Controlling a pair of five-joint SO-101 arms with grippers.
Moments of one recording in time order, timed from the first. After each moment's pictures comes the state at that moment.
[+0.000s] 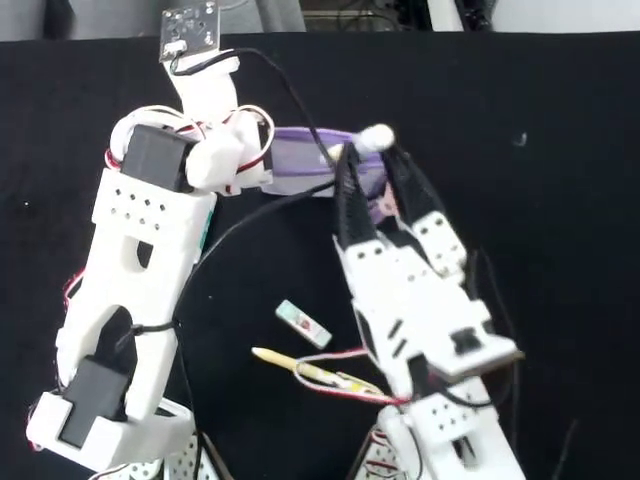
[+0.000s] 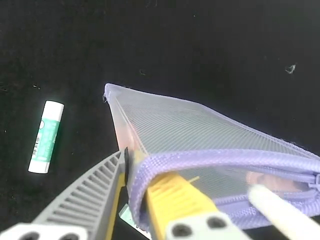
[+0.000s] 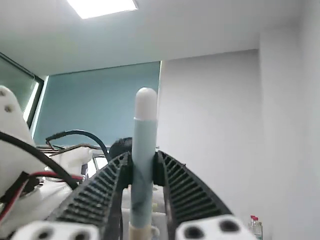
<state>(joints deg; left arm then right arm) 15.4 -9.5 -21.2 89.6 24.5 -21.9 -73.7 82.2 -41.2 6.4</state>
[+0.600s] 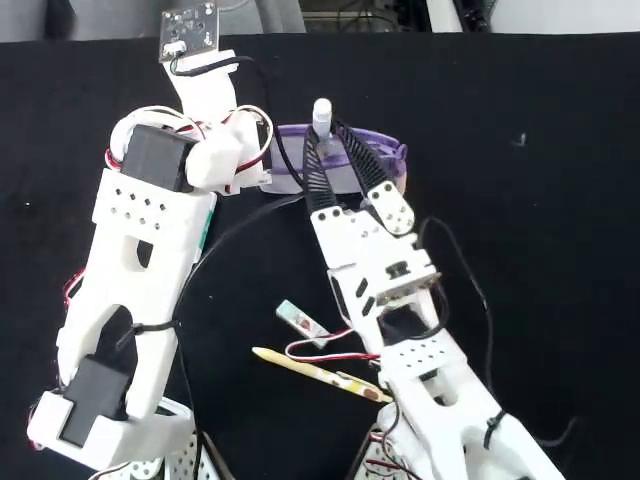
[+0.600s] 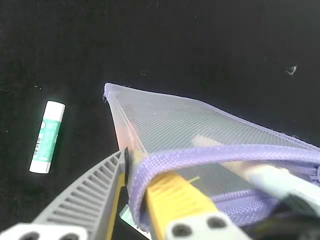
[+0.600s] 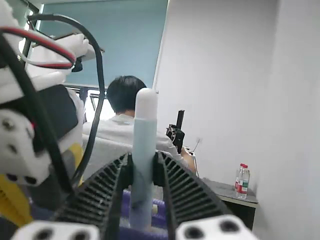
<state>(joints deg) 15.2 -9.5 -21.2 89.6 24.5 -21.9 -43.6 81.6 -56.8 11.0</state>
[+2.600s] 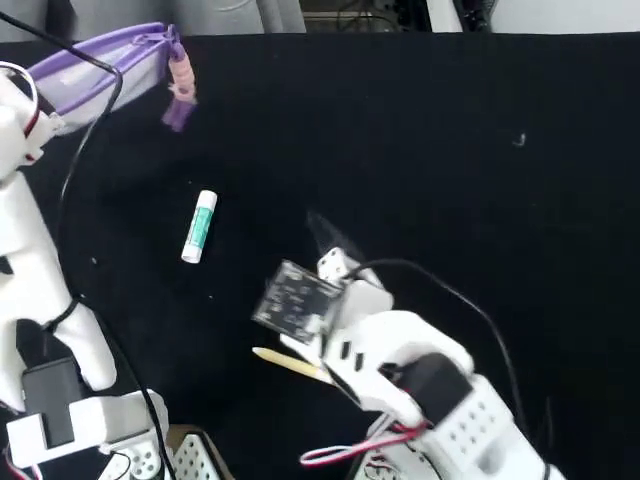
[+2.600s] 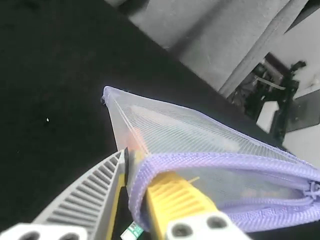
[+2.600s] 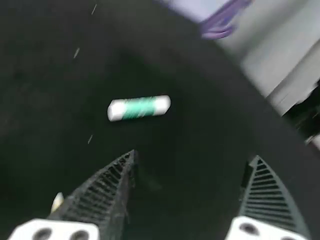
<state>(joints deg) -23.3 -9.6 -38.1 92.5 24.5 -41.9 -72.3 61.6 56.3 27.6</state>
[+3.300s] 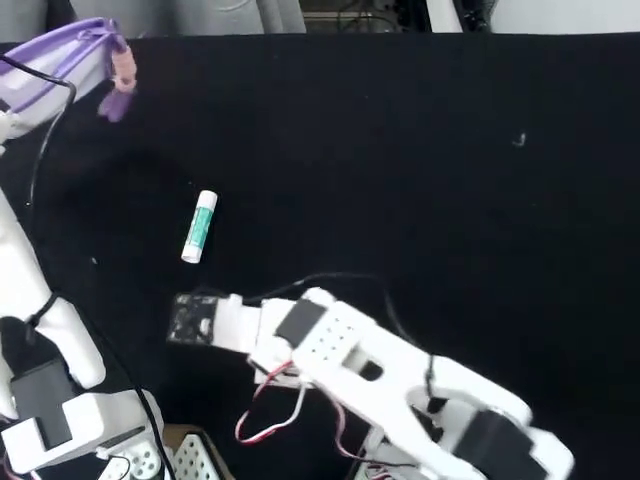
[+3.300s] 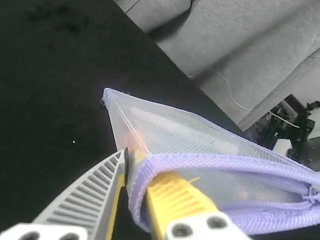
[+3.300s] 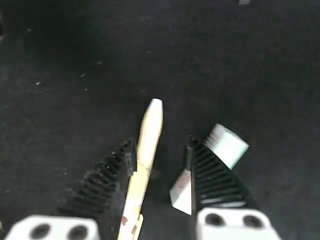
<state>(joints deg) -31.7 -9.5 -31.3 82.9 24.5 -53.0 -22.0 53.3 58.1 31.2</state>
